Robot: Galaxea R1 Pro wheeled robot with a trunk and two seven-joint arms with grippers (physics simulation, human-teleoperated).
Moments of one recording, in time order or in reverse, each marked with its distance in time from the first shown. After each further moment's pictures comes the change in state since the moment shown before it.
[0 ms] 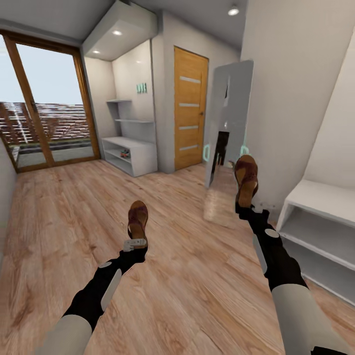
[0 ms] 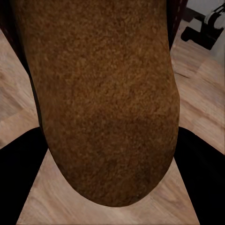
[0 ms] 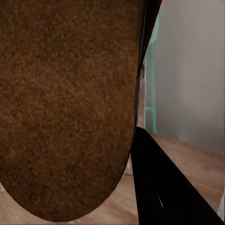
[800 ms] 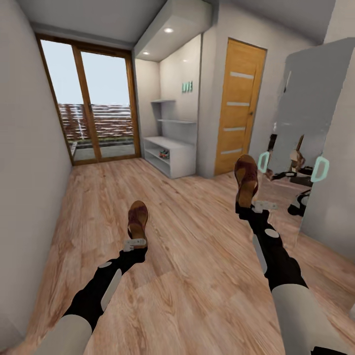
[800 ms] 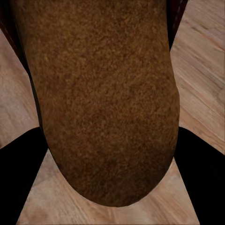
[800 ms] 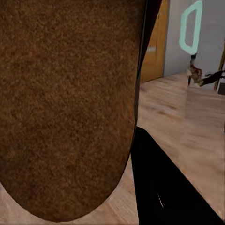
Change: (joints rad) left arm 0.000 0.000 0.000 0.000 0.000 0.000 0.000; right arm 0.000 0.000 0.000 0.000 0.000 0.000 0.000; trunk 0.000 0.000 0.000
